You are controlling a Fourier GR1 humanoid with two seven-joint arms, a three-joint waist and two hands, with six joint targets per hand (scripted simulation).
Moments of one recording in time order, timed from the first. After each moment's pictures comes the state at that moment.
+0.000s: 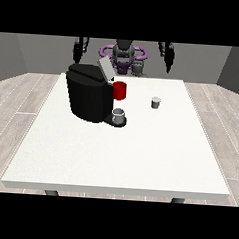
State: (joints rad) left arm 0.00 0.09 0.00 -1.61 -0.01 0.00 0.03; right arm 0.04 -0.11 0.03 -1.57 0.00 -0.01 -0.02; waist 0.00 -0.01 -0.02
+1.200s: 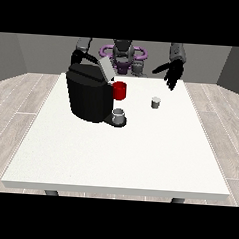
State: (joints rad) left arm -0.30 0.43 0.04 -1.32 -0.27 -0.21 -0.06; right arm -0.12 -0.04 0.06 -1.54 0.16 -0.17 -0.02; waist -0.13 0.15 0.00
